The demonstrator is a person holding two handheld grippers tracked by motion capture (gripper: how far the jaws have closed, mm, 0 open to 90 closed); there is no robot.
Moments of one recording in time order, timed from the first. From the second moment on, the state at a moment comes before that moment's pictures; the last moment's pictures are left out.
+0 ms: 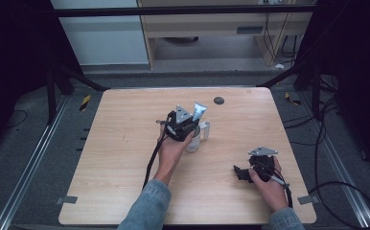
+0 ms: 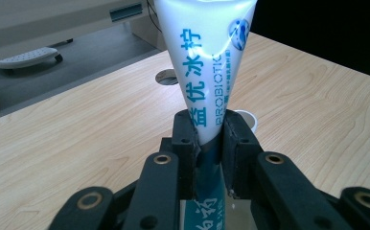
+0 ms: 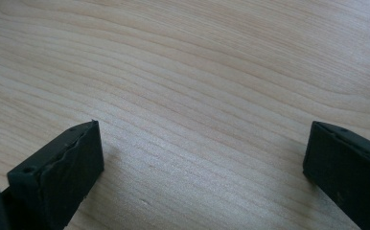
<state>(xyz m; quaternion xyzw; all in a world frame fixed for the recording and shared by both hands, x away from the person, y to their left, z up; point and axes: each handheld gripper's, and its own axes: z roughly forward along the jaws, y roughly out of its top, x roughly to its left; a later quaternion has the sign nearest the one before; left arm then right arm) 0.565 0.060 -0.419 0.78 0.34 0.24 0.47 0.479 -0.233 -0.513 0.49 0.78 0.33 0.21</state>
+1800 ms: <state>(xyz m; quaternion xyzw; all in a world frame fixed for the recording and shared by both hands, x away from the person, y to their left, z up) 0.558 0.061 -0.415 0.78 0.33 0.26 0.46 0.479 -0.233 -0.513 0.49 0.78 0.33 0.21</state>
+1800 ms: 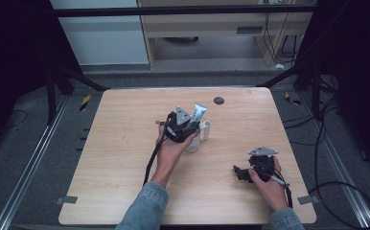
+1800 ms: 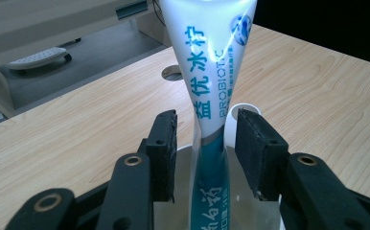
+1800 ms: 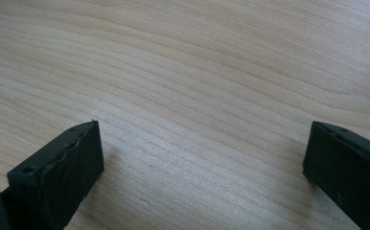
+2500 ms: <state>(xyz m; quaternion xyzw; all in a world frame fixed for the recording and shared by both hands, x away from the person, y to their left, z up) 0.544 0.067 -0.400 0.79 0.33 0.26 0.46 0.479 -0.233 -0.513 0.49 0.78 0.33 0.21</state>
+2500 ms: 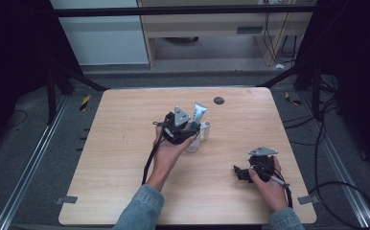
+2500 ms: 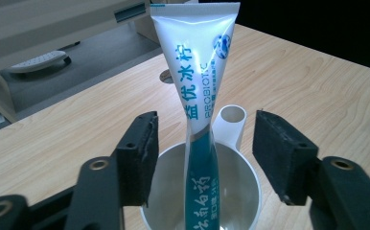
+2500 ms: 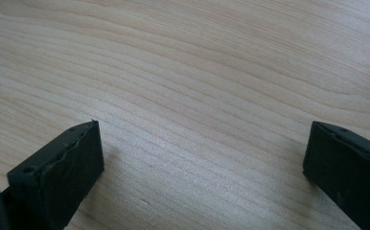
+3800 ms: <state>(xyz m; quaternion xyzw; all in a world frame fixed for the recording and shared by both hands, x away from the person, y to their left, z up) 0.510 0.110 -0.396 0.81 0.33 0.23 0.42 0.479 -0.233 -0.513 0.49 0.78 0.33 0.21</state>
